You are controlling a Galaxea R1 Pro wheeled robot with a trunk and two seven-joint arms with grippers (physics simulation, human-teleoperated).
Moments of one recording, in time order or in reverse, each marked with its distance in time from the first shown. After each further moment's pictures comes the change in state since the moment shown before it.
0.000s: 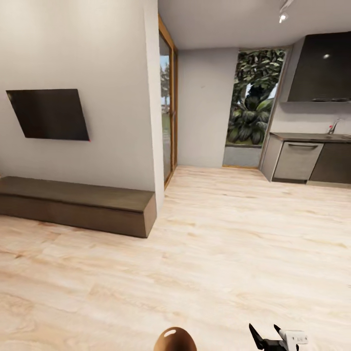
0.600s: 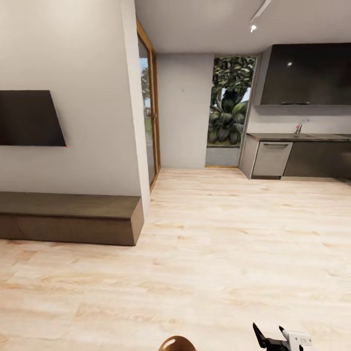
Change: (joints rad) left arm 0.000 -0.001 0.001 0.000 -0.001 0.007 -0.051; right arm 0.000 0.001 0.002 0.000 -0.001 -0.002 -0.082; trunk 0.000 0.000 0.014
